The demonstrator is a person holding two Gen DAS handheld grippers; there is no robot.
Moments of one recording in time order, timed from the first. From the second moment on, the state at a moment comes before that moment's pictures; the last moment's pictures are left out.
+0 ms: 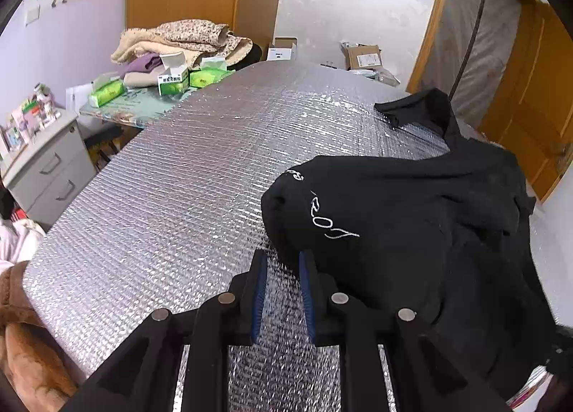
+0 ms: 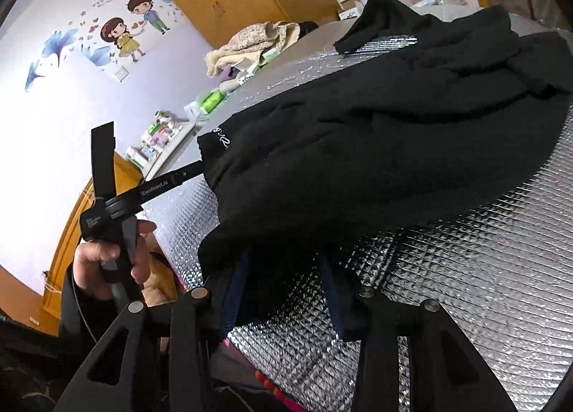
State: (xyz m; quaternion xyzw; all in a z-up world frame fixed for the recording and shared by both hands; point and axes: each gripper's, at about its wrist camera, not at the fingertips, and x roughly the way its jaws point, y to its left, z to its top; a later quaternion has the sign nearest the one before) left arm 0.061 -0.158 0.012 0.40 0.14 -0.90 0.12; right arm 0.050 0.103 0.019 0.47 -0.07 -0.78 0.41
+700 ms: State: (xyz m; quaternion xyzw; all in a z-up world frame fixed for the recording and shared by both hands) left arm 0.045 -0.147 0.026 0.39 0.17 -0.90 0.06; right arm 0.048 0.087 0.007 0.49 -0.08 -0.76 0.42
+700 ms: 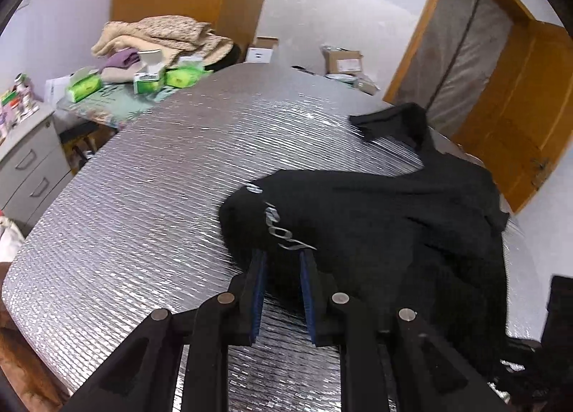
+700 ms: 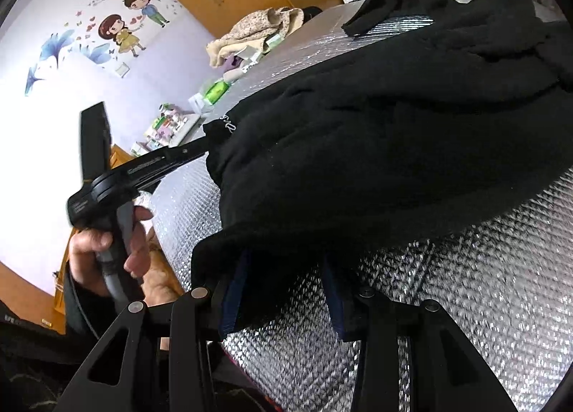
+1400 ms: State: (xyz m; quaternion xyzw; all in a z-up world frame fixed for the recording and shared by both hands) left arm -0.034 -0.179 0.004 0.41 0.08 -0.90 0.14; right arm 0.045 0.066 0.015 0.48 -0.05 -0.75 0.45
